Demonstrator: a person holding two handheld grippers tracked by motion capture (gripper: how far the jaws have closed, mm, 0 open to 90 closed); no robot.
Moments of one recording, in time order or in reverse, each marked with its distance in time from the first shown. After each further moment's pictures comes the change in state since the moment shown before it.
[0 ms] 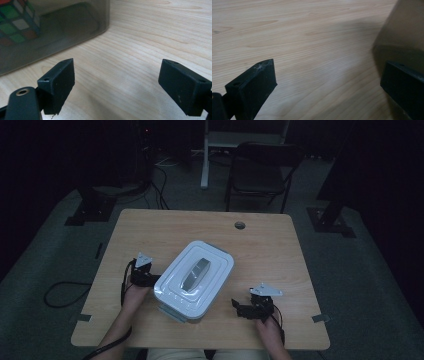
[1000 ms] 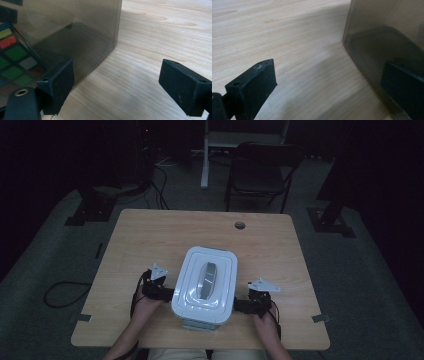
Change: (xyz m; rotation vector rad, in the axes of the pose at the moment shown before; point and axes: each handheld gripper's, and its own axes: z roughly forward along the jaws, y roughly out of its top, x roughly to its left) left arm -0.057 -0.010 -0.010 0.068 -0.041 0.069; right arm 0.001 0.017 0.005 -0.037 -0.014 -0.004
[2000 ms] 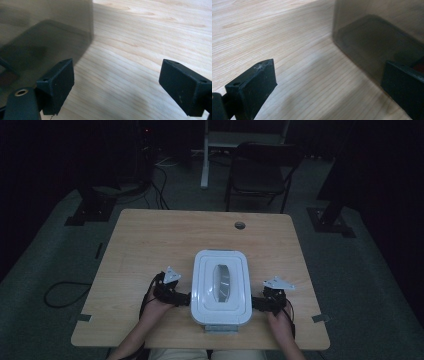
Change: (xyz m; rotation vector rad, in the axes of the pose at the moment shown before) left arm -0.024 0.005 0.014 0.022 -0.078 0.072; right arm -0.043 -0.011 -0.016 0.031 -0.105 0.015
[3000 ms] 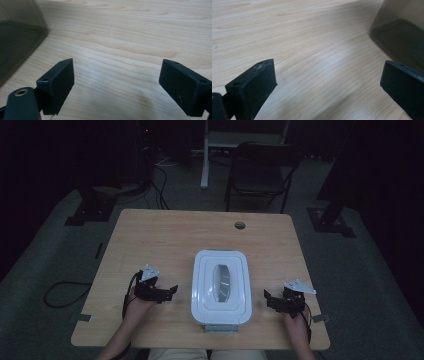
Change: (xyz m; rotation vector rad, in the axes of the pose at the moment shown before) left arm 0.045 -0.019 -0.033 -0.023 0.089 -0.102; right arm -0.043 -0.019 -0.024 -0.014 -0.129 0.101
